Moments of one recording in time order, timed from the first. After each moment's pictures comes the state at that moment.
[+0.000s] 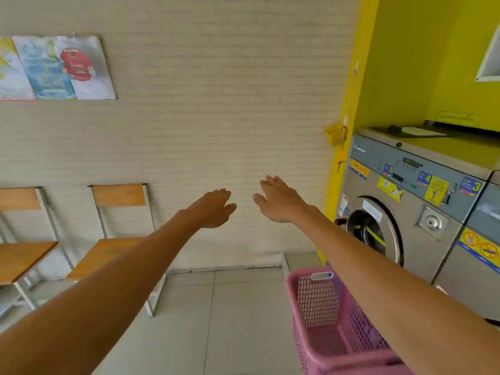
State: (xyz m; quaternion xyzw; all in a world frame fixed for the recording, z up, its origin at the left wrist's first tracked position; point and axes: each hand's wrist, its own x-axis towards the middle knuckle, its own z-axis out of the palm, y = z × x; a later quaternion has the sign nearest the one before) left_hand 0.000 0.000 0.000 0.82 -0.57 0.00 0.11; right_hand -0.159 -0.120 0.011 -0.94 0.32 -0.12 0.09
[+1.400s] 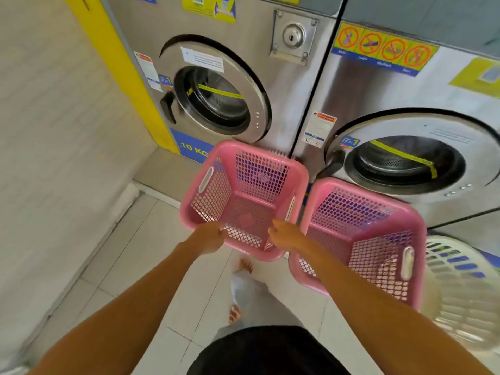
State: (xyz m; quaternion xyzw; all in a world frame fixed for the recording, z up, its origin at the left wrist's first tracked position) left_hand -0.059 -0.312 -0.356 0.49 -0.77 -0.39 -0.15; right_hand -0.277 -0.216 -0.385 -0.45 0.78 -0.01 0.44
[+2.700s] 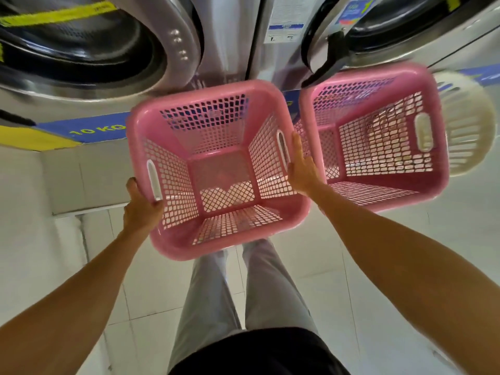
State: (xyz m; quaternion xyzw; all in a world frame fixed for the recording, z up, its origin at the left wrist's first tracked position) left_hand -0.043 -0.559 -0.509 0.55 -0.75 -0.33 -0.16; right_hand -0.300 -0.272 -0.515 -0.18 0.93 -0.13 0.30
